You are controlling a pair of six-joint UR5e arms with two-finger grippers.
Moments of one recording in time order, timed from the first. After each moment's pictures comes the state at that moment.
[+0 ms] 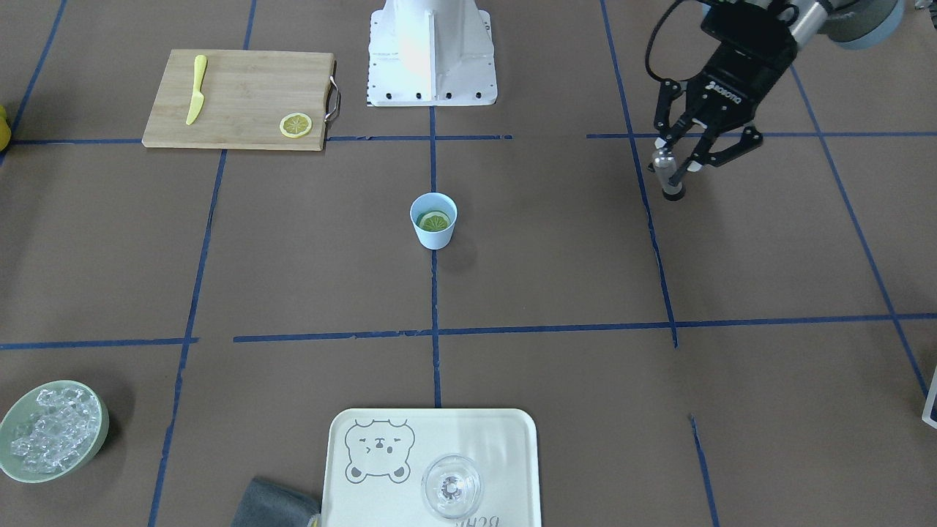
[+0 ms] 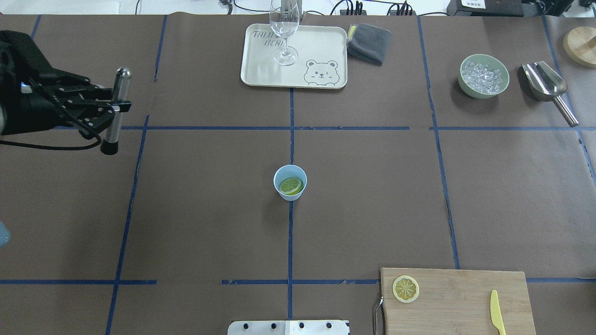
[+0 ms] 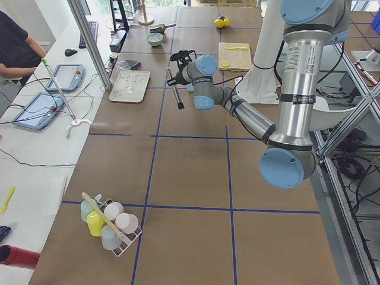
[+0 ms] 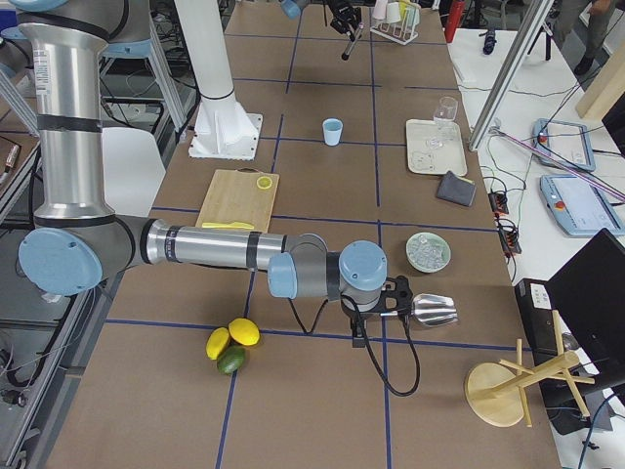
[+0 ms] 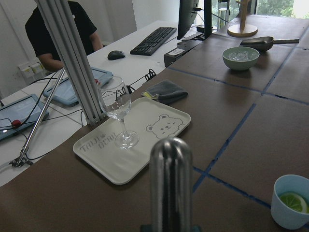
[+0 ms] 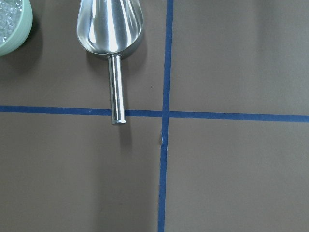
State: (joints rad) left arm -0.90 -1.61 -2.07 -2.41 -1.92 -0.37; right arm 1.60 -1.59 1.56 -1.45 2.43 0.02
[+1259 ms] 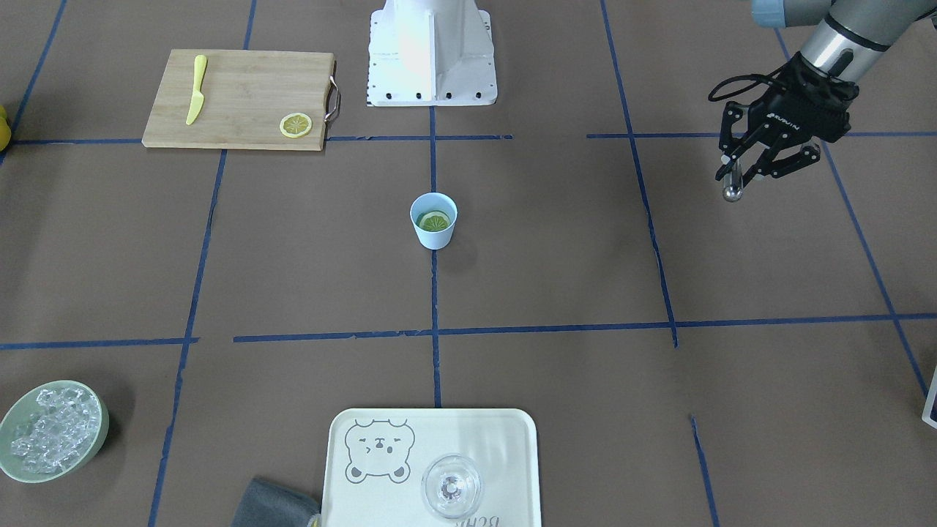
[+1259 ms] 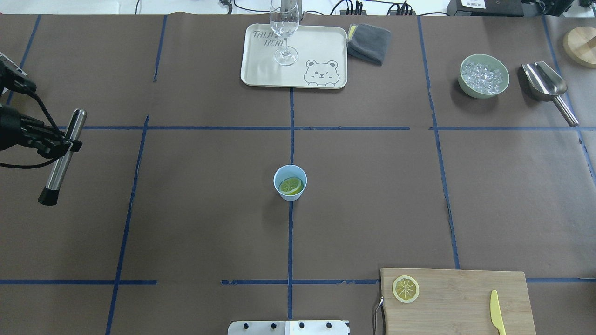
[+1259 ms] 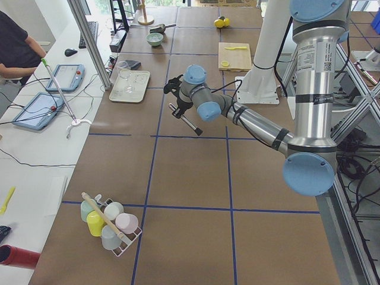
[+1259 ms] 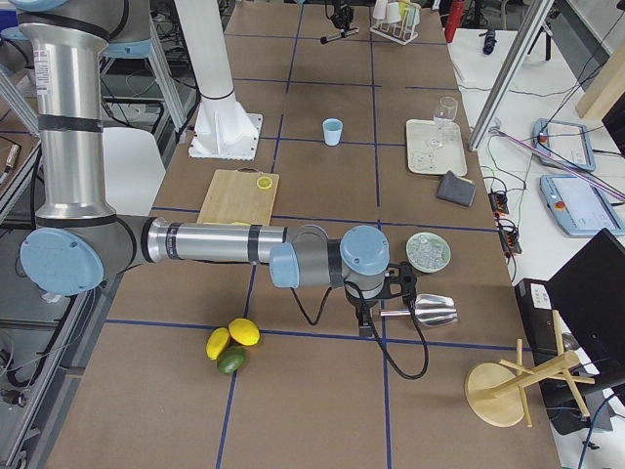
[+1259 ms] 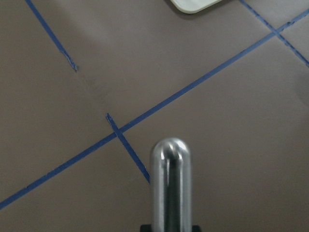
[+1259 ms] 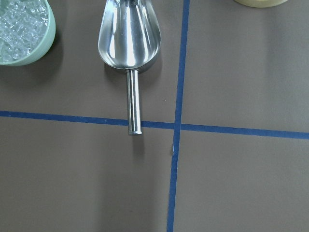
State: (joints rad) left arm -0.97 -1.55 -2.07 -1.98 -2.16 -0.42; right arm 1.60 -1.58 1.60 -1.45 2.42 0.02
